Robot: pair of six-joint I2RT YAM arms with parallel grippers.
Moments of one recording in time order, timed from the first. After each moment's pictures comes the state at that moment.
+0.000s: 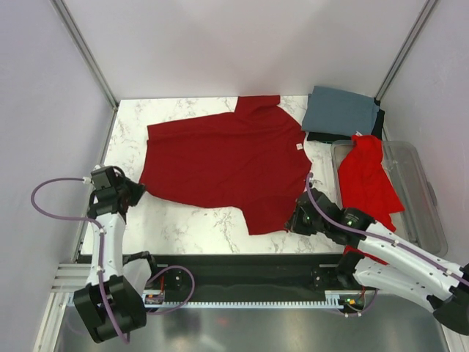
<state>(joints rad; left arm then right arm) 0.33 0.92 0.60 -0.43 0.15 -0.78 0.84 0.83 0.62 -0.68 0.12 0.98</state>
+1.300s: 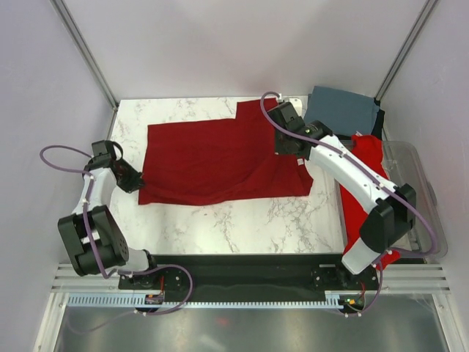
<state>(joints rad) 0.33 1.37 0.92 -0.63 0.16 -0.55 0.61 1.61 1.53 -0.82 0.41 0.50</state>
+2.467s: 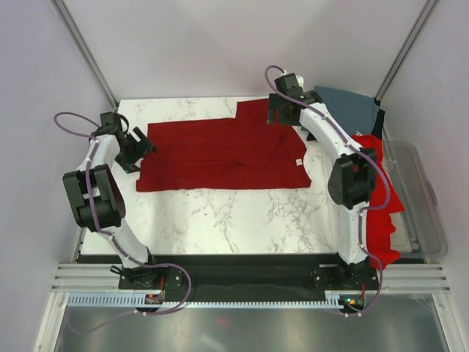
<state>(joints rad) 0.26 1.86 1.40 -0.67 0.18 -0.49 0.38 2.19 2.16 -0.84 0.31 0.36</state>
